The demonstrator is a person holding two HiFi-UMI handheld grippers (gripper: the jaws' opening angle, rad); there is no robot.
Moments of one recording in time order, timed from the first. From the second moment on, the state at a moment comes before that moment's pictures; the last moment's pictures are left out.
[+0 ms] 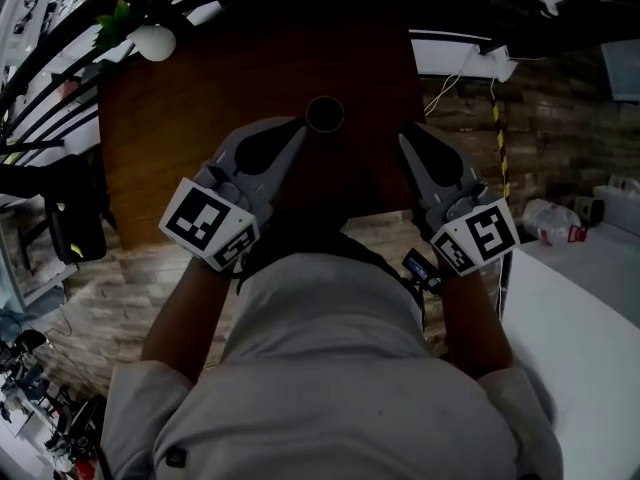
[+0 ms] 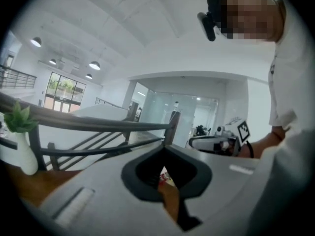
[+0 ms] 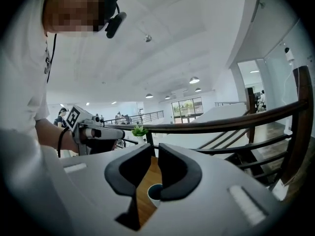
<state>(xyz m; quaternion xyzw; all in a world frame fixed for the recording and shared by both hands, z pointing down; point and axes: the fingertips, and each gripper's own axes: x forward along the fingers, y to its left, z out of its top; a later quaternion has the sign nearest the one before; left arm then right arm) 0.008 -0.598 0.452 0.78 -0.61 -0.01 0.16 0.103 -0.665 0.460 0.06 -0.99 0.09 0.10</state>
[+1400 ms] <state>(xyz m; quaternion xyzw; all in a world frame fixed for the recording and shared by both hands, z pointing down) 0.096 -0.530 0.371 0.77 -0.63 0.02 0.09 0.195 -0.606 0.360 0.04 -1.00 0.04 0.04</state>
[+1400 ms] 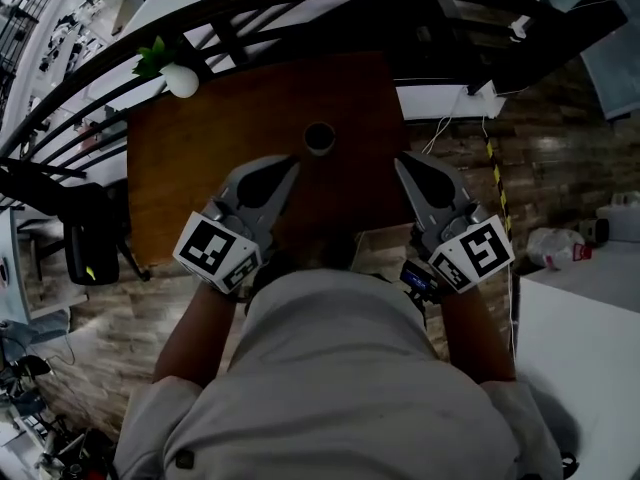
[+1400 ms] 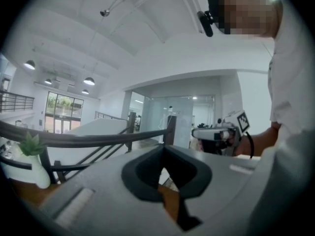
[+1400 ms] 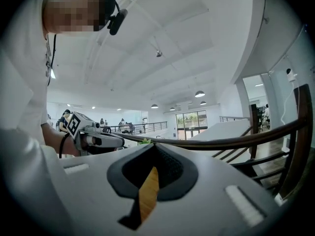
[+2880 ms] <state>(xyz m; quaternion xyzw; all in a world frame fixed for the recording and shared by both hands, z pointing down) 0.076 -0.228 0.369 0.84 -0.53 -0.01 0.09 0.203 -0.299 0.348 0.18 -0.98 0.03 0.05</state>
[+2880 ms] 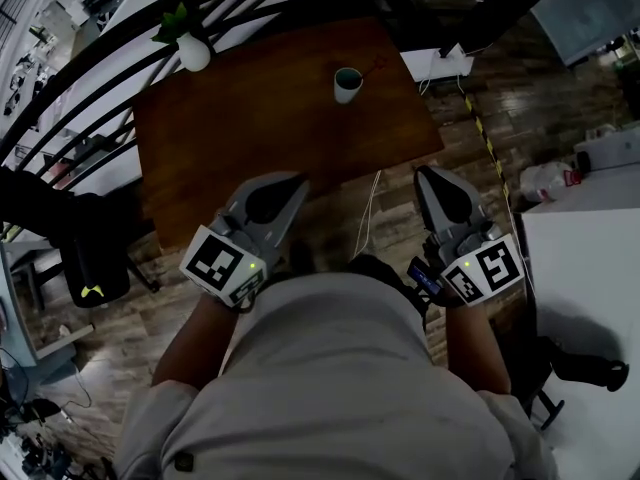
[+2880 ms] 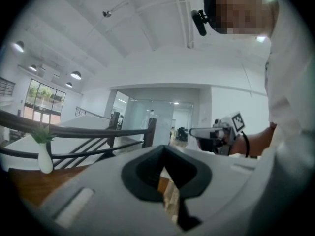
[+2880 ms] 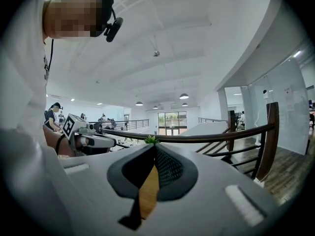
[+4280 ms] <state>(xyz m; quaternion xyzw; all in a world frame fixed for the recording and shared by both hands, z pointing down) 0.346 -0.204 0.410 0.79 -0.60 0.02 0.12 0.470 -0.270 0.386 0.08 -0.99 0.06 0.05</state>
